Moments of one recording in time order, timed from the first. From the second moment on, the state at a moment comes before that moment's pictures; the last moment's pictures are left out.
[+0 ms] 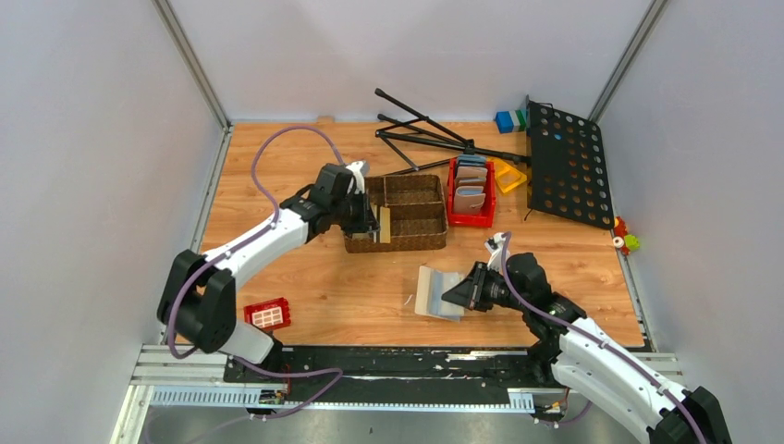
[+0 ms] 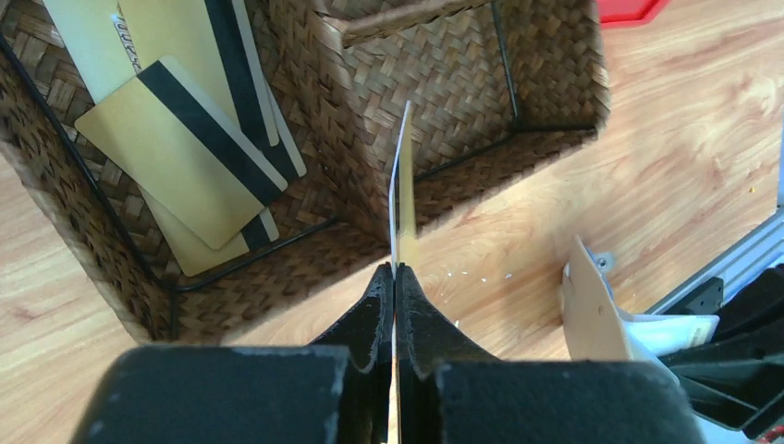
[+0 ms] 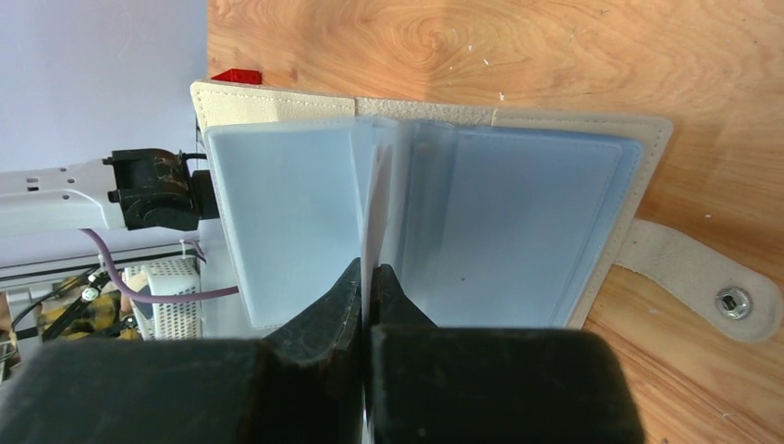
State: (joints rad) left arm -0.53 1.43 0.99 -0.31 0.23 -0.50; right arm 0.59 0.65 0.25 -0.10 -0.43 0.89
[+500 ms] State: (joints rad) left arm -0.34 1.59 1.11 -0.32 0.39 -0.47; right arm 0.59 0.72 0.25 -0.12 -0.42 0.86
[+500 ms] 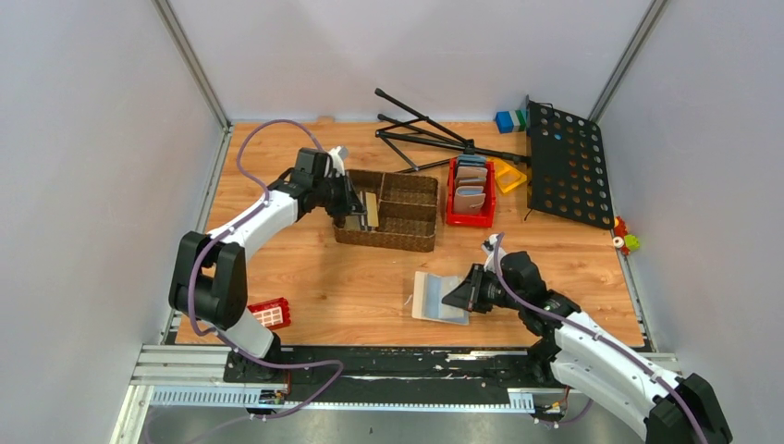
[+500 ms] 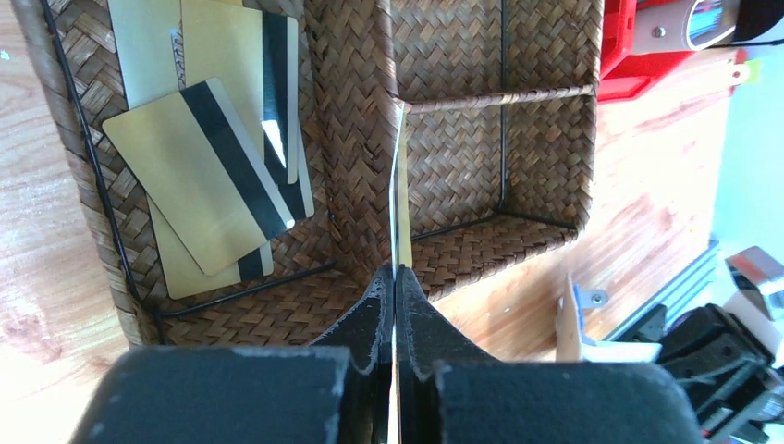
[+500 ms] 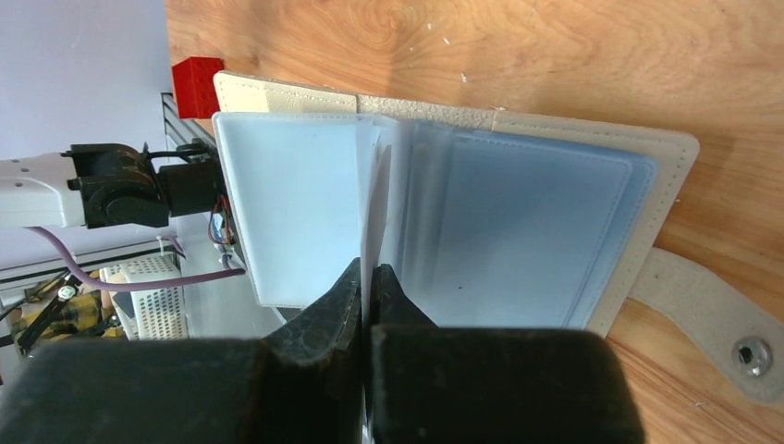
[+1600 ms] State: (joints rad) left arm -0.26 1.78 1.38 -0.54 0.42 -0.33; right arm 0.59 0.80 0.30 -0.09 -0.43 0.84
